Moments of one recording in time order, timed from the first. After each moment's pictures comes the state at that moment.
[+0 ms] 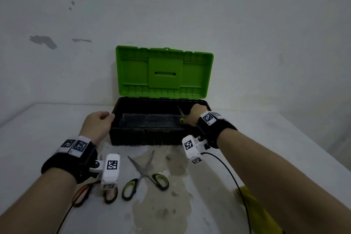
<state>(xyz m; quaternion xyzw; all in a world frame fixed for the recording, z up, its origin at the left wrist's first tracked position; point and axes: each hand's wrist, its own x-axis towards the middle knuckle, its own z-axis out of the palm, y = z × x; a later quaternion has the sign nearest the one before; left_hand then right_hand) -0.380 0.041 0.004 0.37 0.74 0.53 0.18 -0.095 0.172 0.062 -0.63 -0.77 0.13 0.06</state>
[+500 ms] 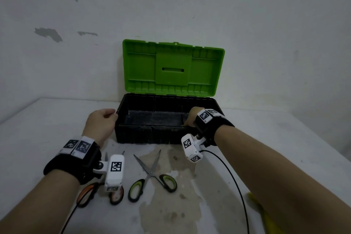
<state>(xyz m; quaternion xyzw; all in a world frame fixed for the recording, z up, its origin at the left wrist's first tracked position) -0.390 0.044 -0.010 0.37 0.72 0.56 0.19 -0.133 0.217 0.020 -0.62 -0.78 0.09 -0.07</state>
